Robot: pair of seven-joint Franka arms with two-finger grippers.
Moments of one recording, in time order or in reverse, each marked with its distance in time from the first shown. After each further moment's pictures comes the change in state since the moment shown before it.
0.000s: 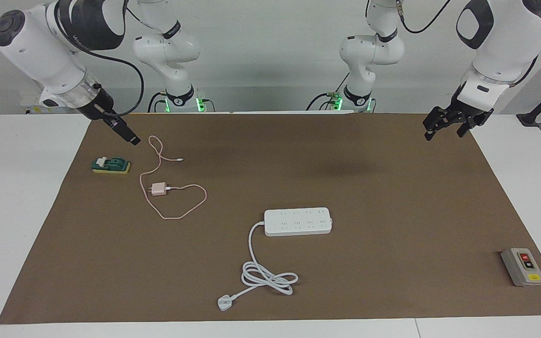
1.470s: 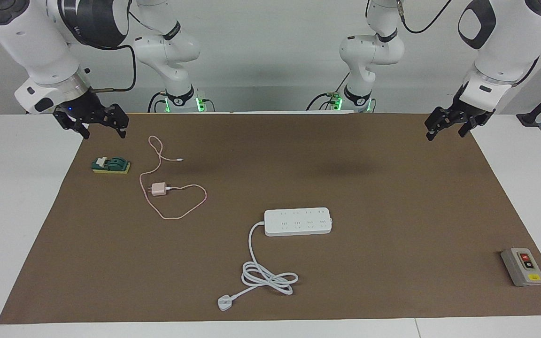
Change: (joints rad) left arm 0.003 0.001 0.004 0.001 0.000 0.000 -0.003; right arm 0.042 0.059 0.004 0.178 -0.245 -0.018 -0.896
